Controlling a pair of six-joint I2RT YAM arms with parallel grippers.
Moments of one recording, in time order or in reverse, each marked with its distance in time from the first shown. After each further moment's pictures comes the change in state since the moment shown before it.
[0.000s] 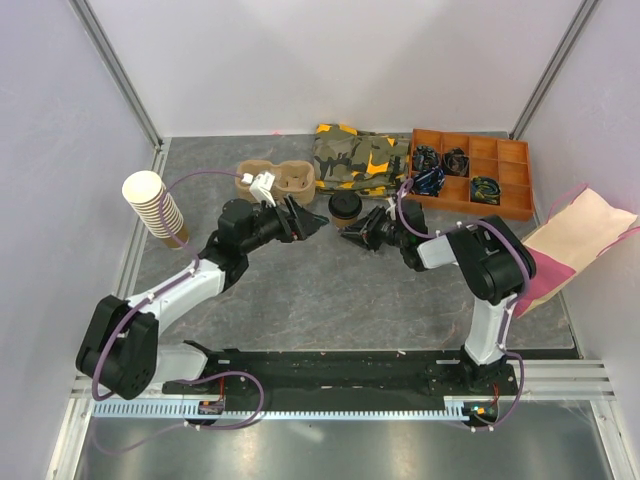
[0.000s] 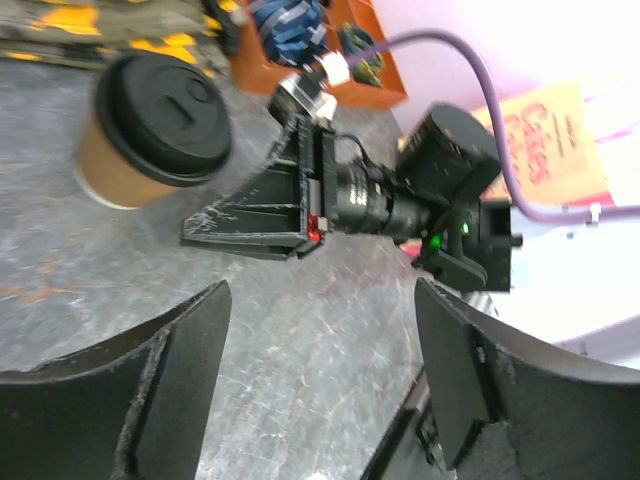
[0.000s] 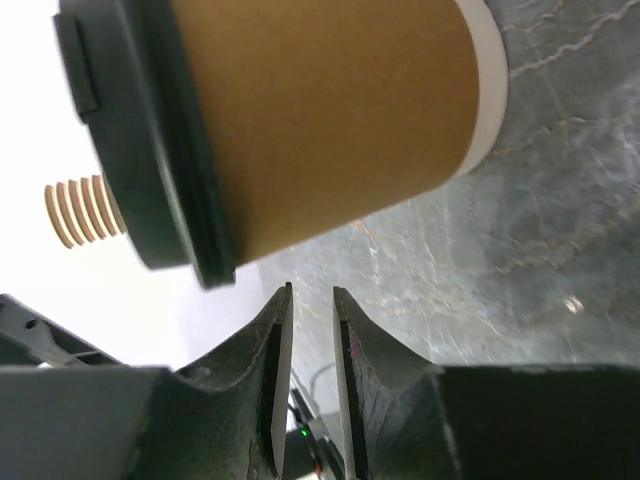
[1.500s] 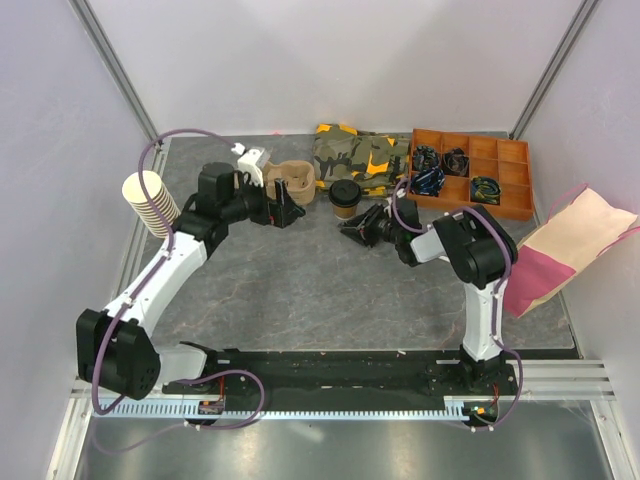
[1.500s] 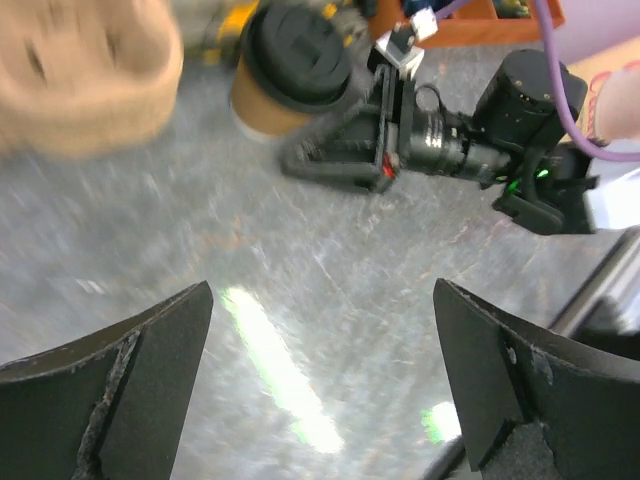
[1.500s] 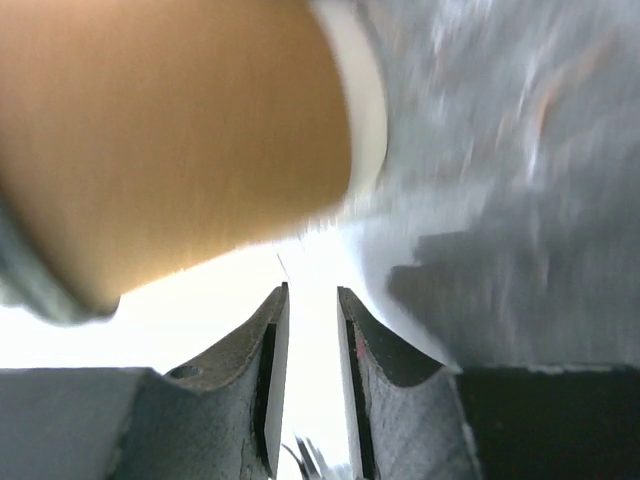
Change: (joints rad) left arm 0.159 -0.014 0.304 -0.632 0.045 0.430; right arm -0.011 0.208 0.119 0.098 0.062 0.070
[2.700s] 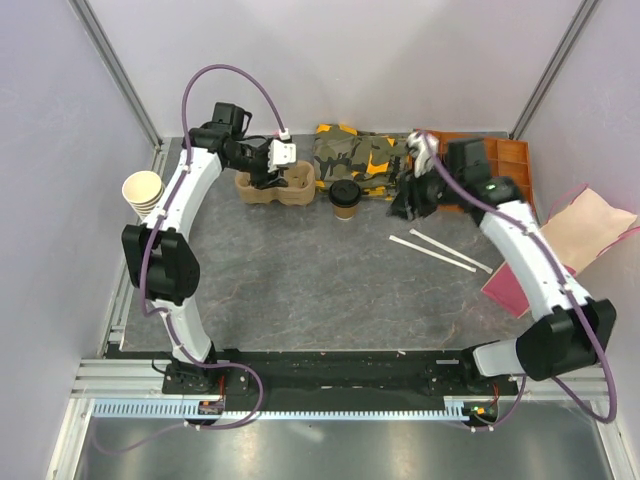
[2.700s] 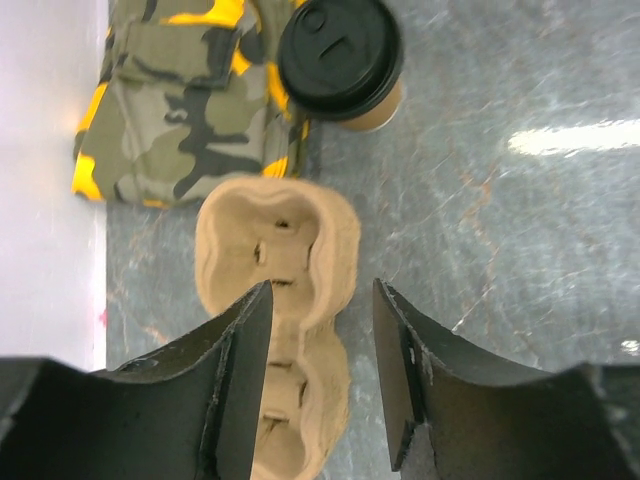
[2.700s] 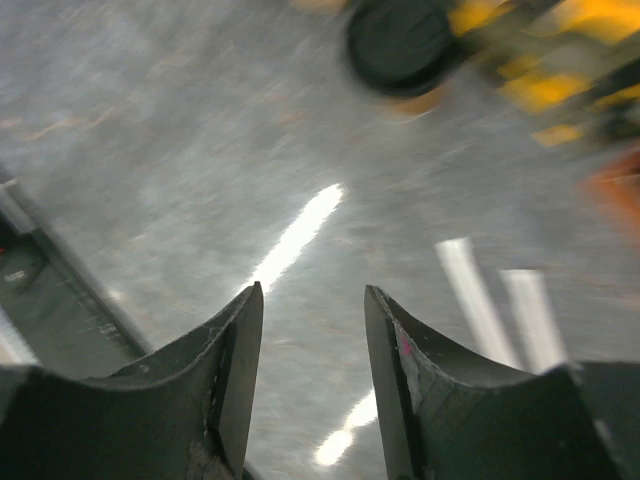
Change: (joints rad) left arm 0.108 0.610 0.873 -0.785 0.336 1.612; right arm -0.115 -0.732 0.385 -1.463 -0.140 -1.355
